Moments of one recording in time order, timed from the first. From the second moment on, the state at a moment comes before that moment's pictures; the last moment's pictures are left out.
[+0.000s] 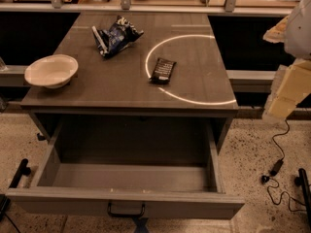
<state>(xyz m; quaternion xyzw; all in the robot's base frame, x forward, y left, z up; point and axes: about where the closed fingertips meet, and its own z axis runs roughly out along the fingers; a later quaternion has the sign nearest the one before) 0.438 -0.214 0.987 -0.60 0.78 -0.05 0.18</state>
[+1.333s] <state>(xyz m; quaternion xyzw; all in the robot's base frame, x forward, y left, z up) 0.535 -0.177 0.986 -0.59 0.76 -0.02 0.27</state>
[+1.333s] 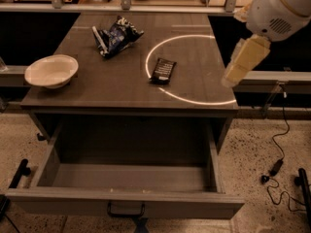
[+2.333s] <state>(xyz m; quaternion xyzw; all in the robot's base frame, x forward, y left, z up) 0.667 -0.095 0.926 -0.53 0.78 0.13 0.32</state>
